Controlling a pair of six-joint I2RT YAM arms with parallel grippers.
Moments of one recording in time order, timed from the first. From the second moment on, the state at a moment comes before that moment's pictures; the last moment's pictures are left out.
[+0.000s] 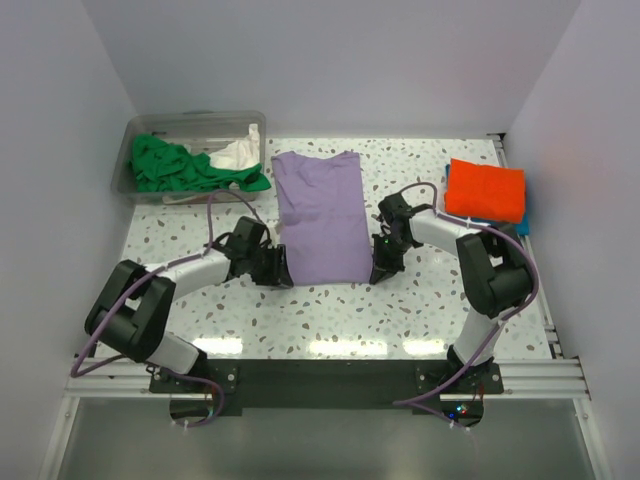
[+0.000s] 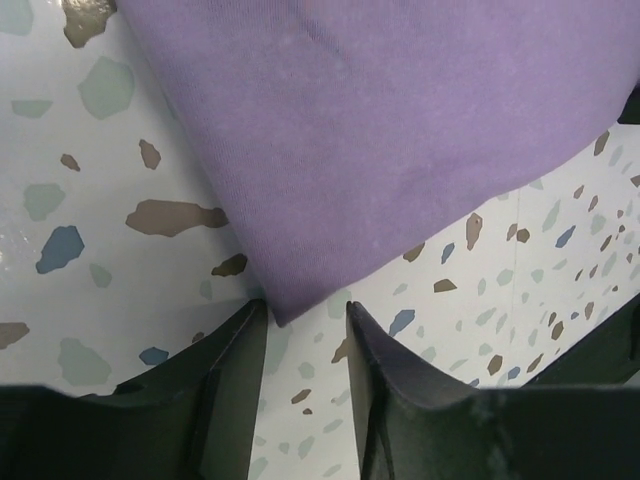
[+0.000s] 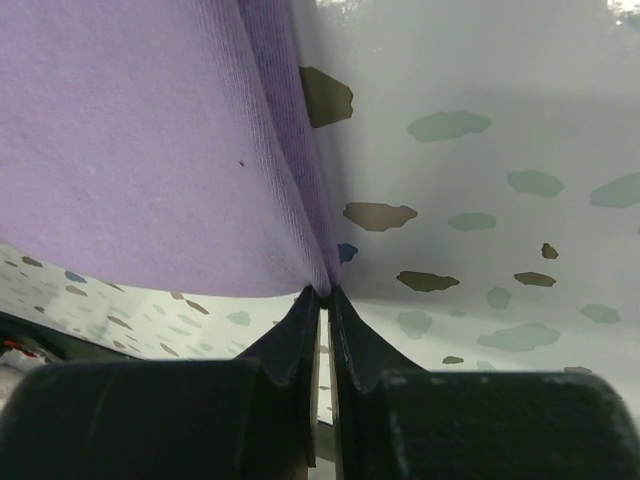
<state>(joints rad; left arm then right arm) -0.45 1.49 0.67 -0.21 0.34 -0.44 0.40 1.80 1.07 -0.68 -0.28 0.51</state>
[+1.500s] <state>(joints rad) -0.45 1.42 0.81 -0.46 0.37 -0.41 0.41 1.53 1.09 -0.85 -0.17 0.50</state>
